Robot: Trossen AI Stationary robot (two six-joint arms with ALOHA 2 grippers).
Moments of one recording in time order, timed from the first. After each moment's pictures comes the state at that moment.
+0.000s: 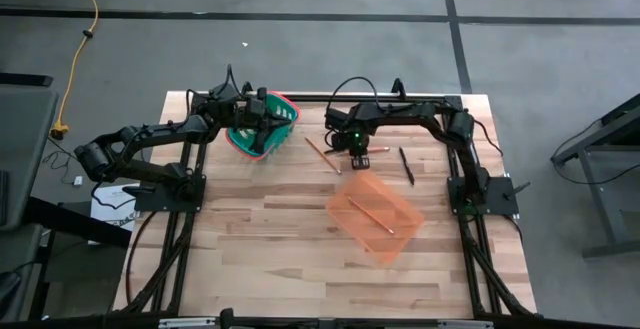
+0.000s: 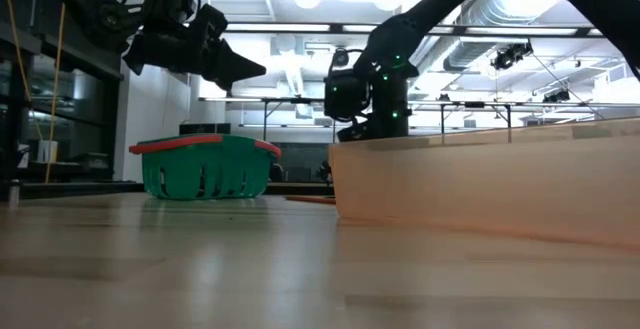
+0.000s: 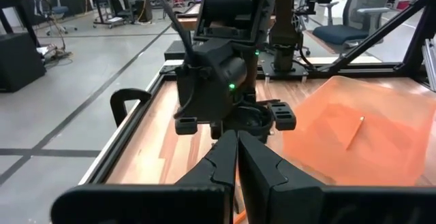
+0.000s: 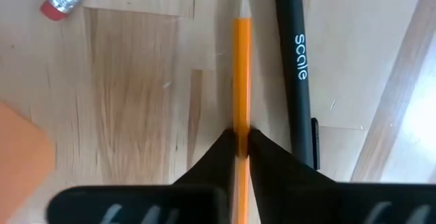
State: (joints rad) left arm 0.84 1.25 0.53 0.52 0.66 0.19; right arm -0.40 2.14 1.47 -0.93 0.02 -0.50
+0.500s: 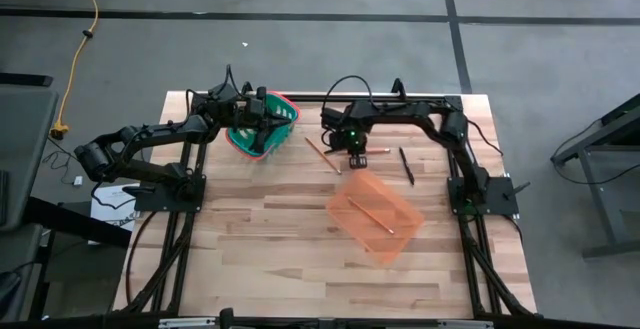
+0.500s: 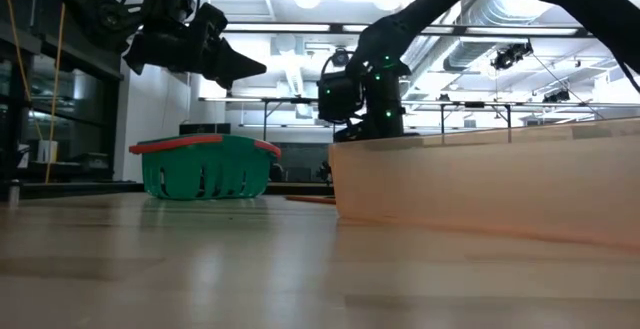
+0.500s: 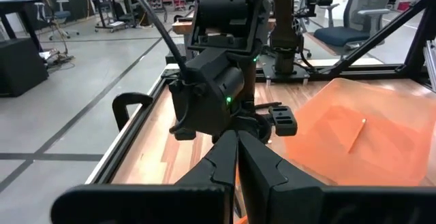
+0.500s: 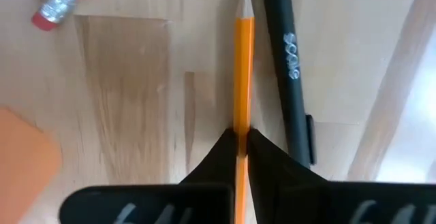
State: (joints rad) left arm 0.84 1.25 0.53 0.53 0.66 0.19; right arm -0.40 2.16 1.60 -1.04 0.03 -0.45
